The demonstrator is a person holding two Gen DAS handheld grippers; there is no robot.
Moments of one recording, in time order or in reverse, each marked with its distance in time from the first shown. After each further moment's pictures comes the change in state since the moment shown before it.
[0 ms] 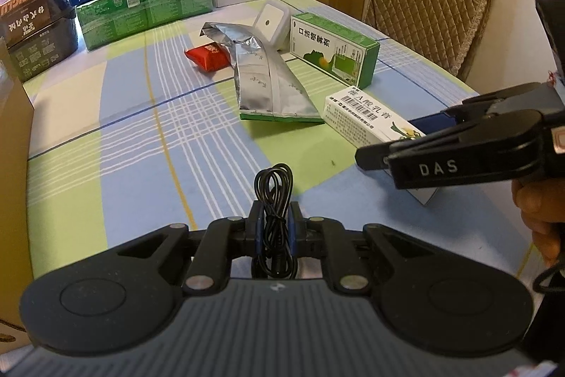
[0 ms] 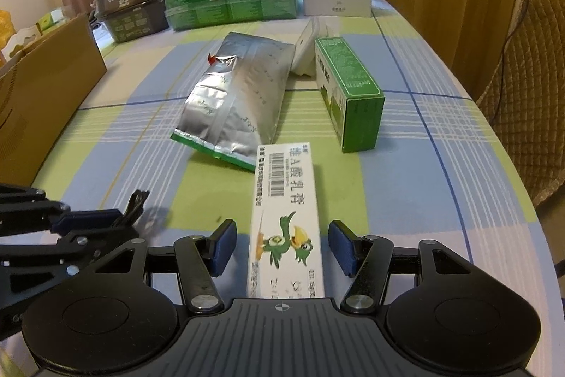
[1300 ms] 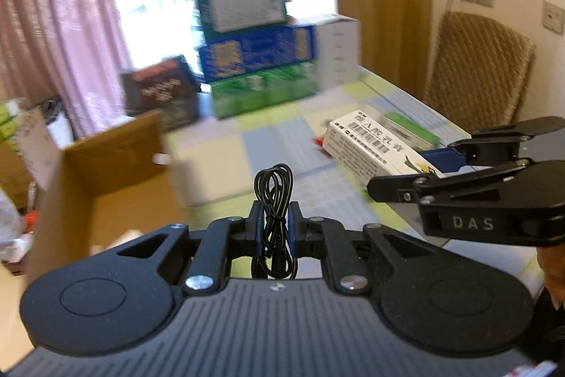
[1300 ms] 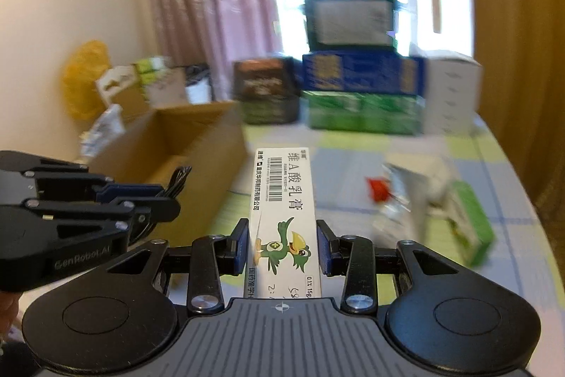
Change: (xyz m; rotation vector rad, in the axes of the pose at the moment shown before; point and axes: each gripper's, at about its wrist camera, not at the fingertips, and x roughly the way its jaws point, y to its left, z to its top) left arm -0.182 0.074 0.020 -0.050 -0.185 0.255; right arm -0.112 0.148 0.050 -0.149 -0.246 0.254
